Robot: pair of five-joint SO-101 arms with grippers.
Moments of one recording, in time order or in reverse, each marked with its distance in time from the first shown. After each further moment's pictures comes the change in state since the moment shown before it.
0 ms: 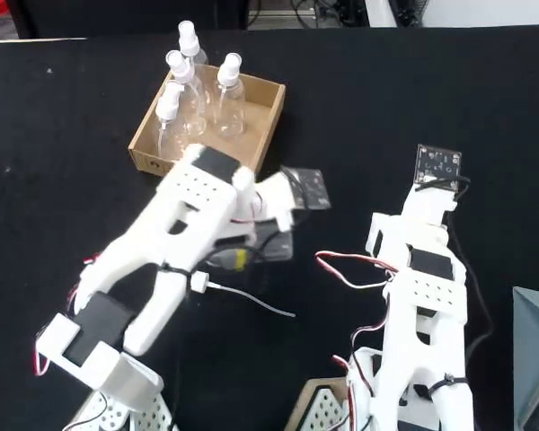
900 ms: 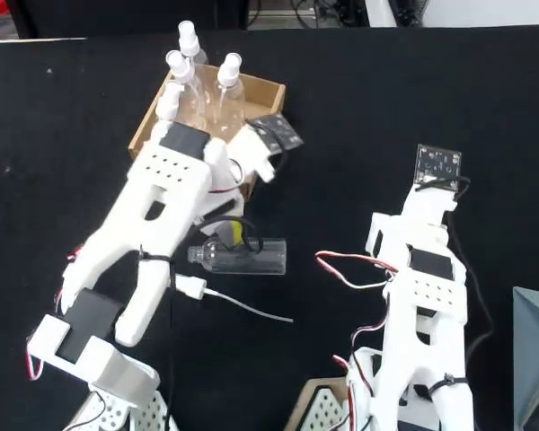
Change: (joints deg) left arm -7.9 -0.2 -10.0 5.9 16.2; right arm 0.0 0.0 0.0 0.0 0.0
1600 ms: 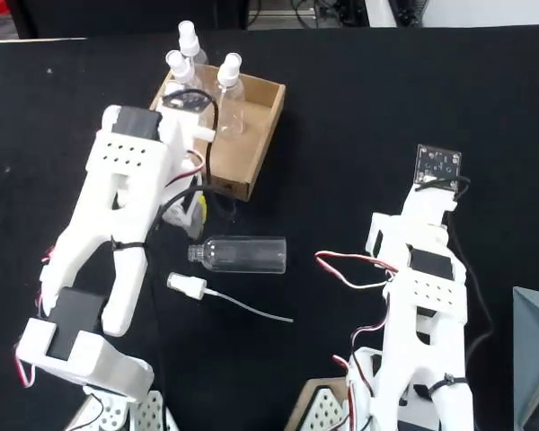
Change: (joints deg) left arm -9.4 -0.4 -3.3 14.3 30.7; right arm 0.0 0.0 0.0 0.0 0.0
